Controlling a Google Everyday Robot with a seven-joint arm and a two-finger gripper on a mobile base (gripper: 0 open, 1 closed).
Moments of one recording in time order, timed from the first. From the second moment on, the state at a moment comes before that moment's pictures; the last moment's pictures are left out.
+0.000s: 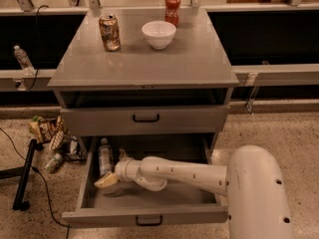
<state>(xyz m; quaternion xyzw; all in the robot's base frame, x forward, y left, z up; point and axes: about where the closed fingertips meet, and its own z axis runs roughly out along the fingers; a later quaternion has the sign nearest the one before) 0.632 0.221 0.393 -0.44 0.72 0.28 0.45</state>
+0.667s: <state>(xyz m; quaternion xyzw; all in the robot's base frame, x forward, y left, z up) 0.628 0.237 0.392 -0.44 0.72 0.29 0.45</state>
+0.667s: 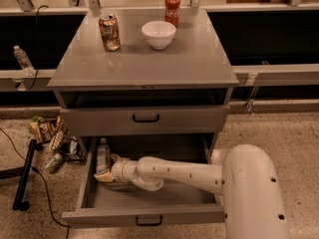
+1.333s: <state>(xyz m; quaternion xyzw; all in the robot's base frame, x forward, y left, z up) 0.619 0.241 0.397 -0.46 0.71 0.29 0.45</state>
